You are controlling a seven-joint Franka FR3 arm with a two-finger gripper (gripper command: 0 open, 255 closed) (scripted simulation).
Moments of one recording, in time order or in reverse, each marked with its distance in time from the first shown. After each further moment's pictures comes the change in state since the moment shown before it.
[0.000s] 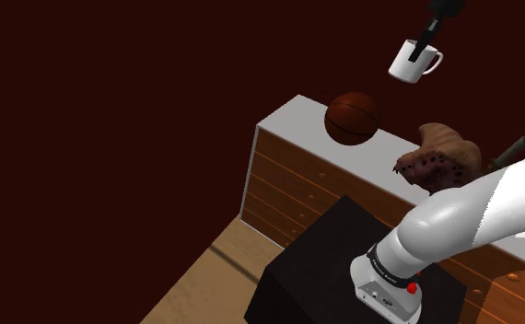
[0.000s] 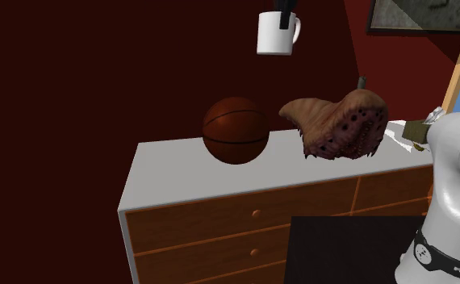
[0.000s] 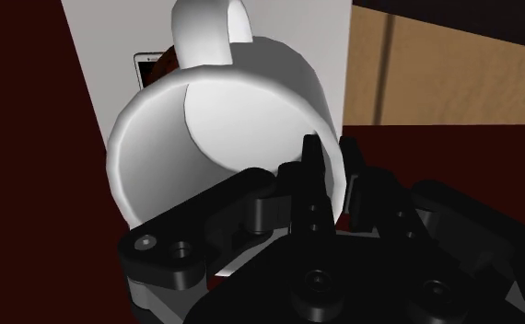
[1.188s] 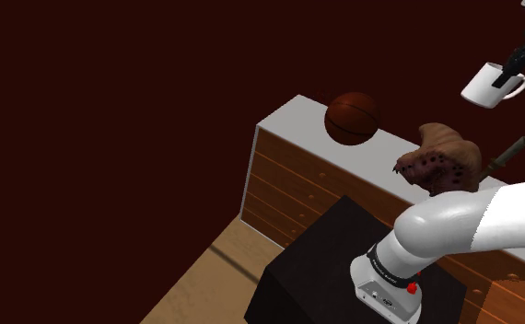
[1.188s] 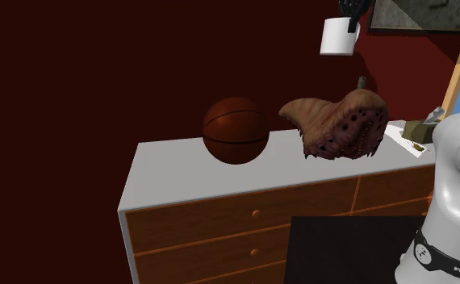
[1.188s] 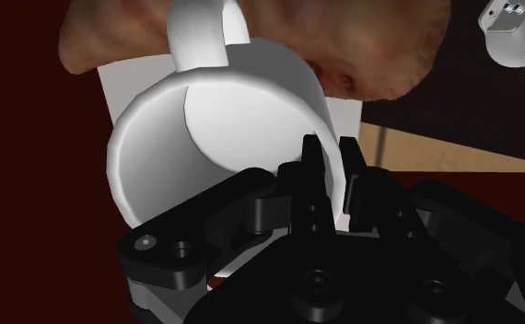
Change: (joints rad) arm -0.119 -0.208 -0.225 -0.063 -0.189 -0.062 -0.364
